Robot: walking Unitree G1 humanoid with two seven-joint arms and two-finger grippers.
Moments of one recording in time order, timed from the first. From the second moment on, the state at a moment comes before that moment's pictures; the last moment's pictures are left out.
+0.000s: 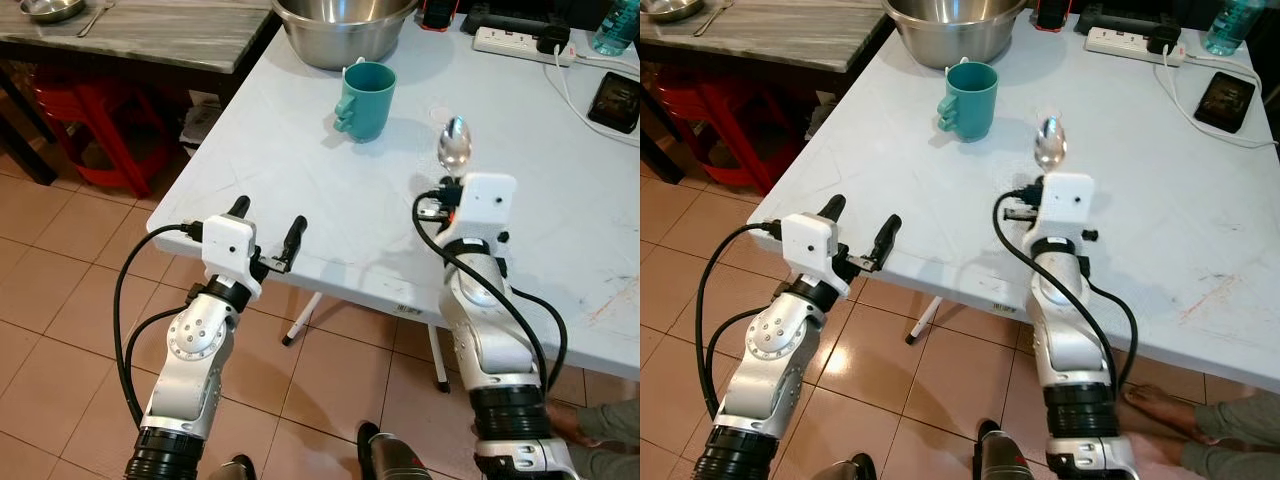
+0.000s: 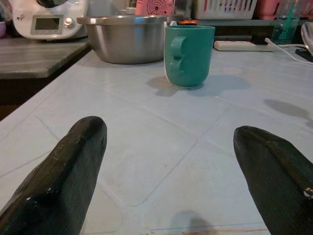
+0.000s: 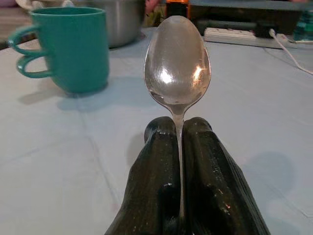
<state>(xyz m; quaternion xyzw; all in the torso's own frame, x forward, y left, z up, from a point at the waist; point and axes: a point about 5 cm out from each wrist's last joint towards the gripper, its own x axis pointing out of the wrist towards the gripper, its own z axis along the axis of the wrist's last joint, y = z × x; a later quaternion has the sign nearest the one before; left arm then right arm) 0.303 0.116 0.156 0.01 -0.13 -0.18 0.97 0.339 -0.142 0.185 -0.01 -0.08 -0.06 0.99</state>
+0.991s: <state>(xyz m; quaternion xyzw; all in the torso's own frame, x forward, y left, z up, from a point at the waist) 0.309 0.118 0.155 0.02 -0.14 -0.16 0.98 0.341 -0.134 0.190 -0.01 -0.11 -0.05 0.99</state>
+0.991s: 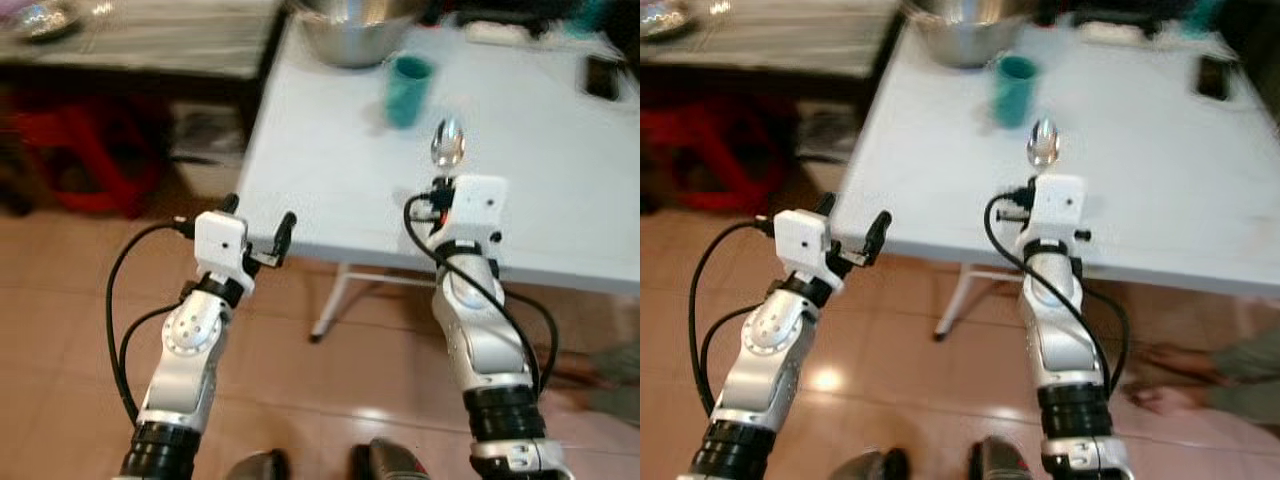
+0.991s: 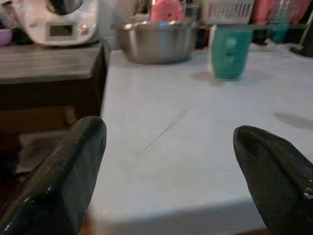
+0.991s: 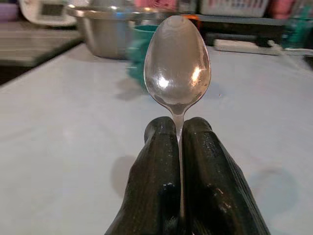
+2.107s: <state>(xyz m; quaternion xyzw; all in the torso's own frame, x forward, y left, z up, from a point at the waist) 0.308 0.099 0.154 0.01 -0.14 -0.19 0.97 0.341 -0.153 0.180 -0.01 -0.09 -0.08 0.99</state>
